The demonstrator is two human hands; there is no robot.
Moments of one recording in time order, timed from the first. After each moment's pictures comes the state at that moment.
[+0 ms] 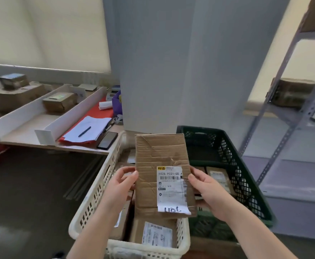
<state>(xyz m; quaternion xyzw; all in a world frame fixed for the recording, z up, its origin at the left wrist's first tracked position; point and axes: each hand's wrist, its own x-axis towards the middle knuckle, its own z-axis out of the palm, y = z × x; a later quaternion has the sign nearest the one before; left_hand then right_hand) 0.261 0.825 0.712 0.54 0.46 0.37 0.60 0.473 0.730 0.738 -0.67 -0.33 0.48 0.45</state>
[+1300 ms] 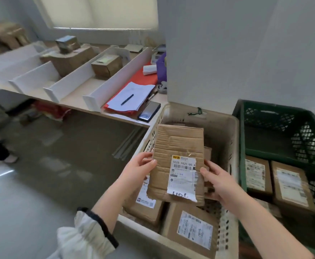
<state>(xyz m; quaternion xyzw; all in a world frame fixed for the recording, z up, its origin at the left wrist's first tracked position) 0.232 0.927 0.653 0.54 0.56 0.28 0.56 0.468 0.866 0.625 -0.64 -0.27 0.60 0.41</state>
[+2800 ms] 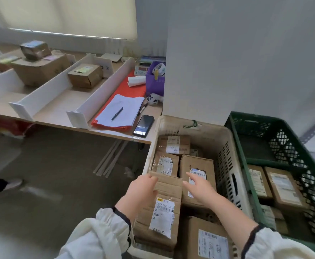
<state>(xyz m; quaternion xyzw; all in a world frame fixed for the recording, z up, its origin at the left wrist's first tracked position) 0.177 1.021 0.593 0.88 0.45 -0.05 0.16 0.371 0.949 0.598 -0.79 -0.46 0.38 0.17</state>
